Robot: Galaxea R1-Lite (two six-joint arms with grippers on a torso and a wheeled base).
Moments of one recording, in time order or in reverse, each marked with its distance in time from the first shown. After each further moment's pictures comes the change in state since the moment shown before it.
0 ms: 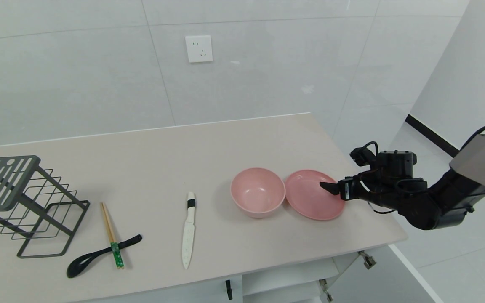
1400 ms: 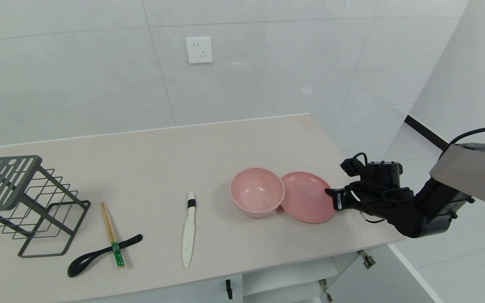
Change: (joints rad) left arm 0.000 0.000 0.000 0.000 -0.004 0.001; right arm 0.020 0.096 0.003 -0.013 -0.033 -0.001
